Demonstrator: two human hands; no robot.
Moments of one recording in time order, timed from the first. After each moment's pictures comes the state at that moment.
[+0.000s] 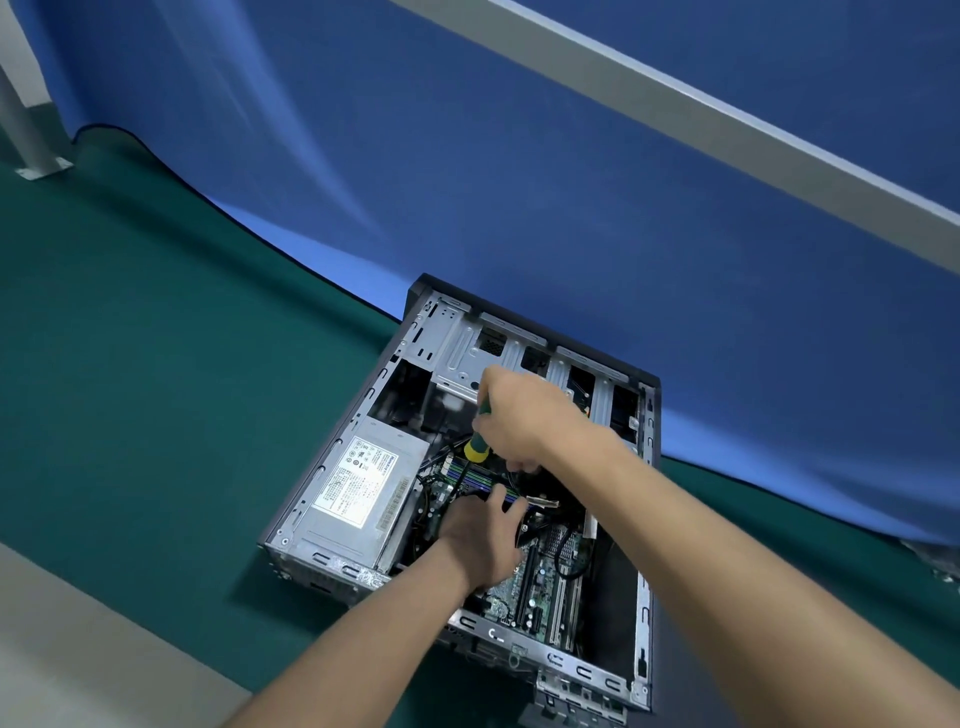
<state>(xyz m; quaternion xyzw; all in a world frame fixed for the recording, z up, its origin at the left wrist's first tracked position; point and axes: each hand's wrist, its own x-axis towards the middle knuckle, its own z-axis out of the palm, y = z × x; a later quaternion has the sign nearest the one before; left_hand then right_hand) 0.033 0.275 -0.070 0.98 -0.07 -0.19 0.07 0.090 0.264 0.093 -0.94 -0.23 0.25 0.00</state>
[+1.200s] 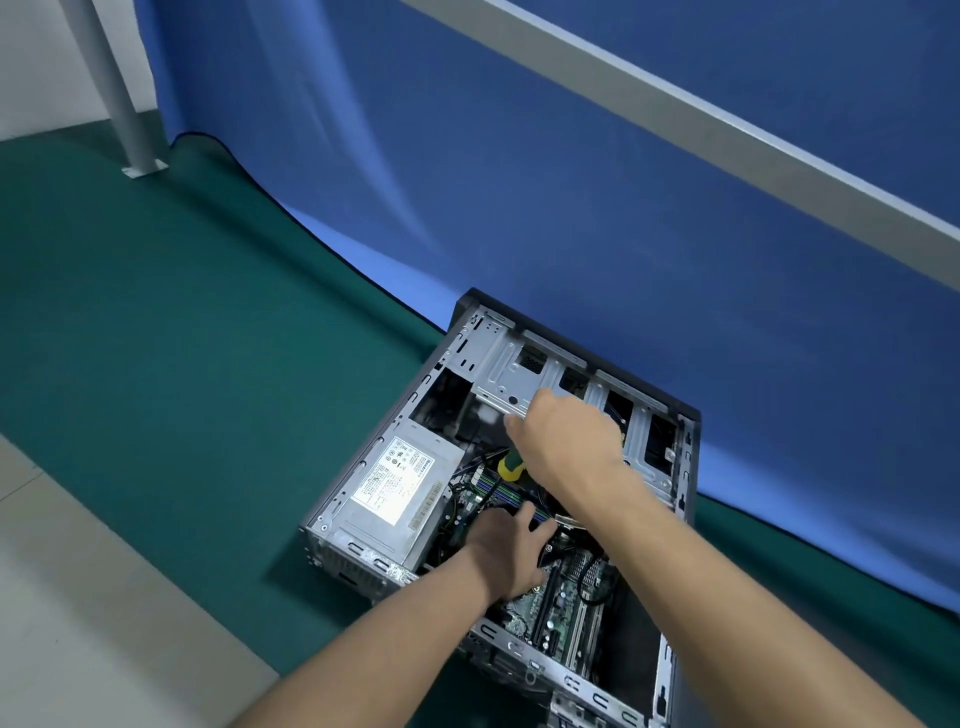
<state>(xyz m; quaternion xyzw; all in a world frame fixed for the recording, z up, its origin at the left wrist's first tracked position) 0.028 0.277 -0.062 0.97 -0.05 -0.19 0.16 0.081 0.264 0.085 -0.96 -0.24 0.15 -0.07</state>
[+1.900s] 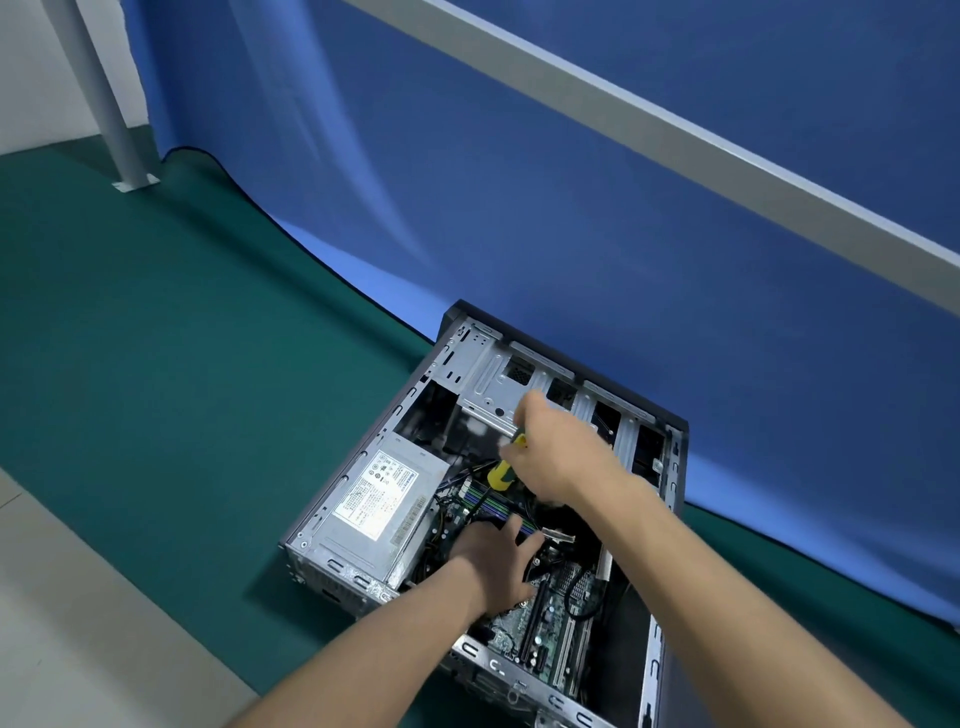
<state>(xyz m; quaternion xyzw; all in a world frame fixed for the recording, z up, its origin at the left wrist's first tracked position) 0.032 0.278 -0.053 0.97 -0.11 -0.24 0.03 0.093 0.251 0.087 -0.95 -0.25 0.21 0.01</state>
